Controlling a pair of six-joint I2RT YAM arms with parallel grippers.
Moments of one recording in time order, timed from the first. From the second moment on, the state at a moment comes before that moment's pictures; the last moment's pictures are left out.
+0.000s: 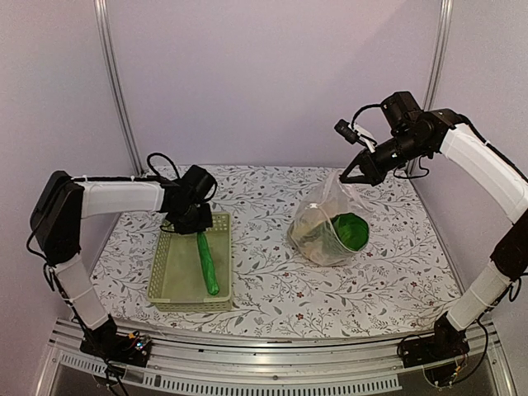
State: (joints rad) left arm -0.58 1.78 1.17 -0.54 -0.31 -0.75; right arm 0.45 1.58 1.70 -1.05 -0.55 -0.33
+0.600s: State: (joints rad) left arm -1.17 1.57 1.49 -0.02 -0.37 -0.11; right arm 0.45 1.58 1.70 -1.05 -0.55 -0.33
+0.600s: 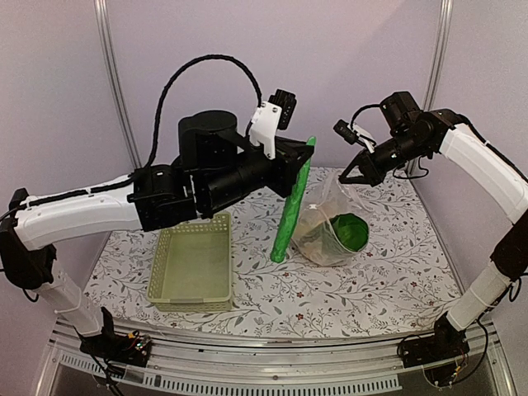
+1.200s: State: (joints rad) left arm -1.24 1.75 1.68 0.43 0.18 0.31; right arm 0.45 1.58 1.70 -1.05 -0.55 -0.33
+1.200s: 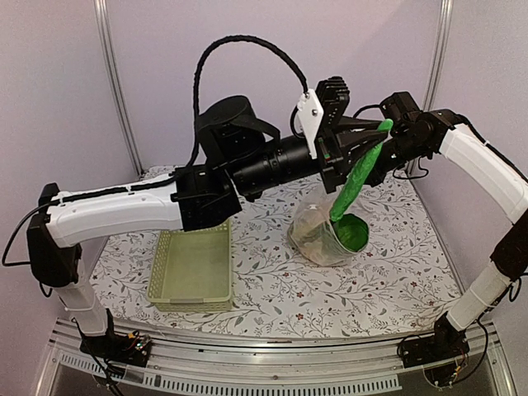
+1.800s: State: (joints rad) left arm -1.08 1.90 1.50 0.61 0.31 0.51; right arm 0.46 1.58 1.70 -1.05 -0.54 -0.34
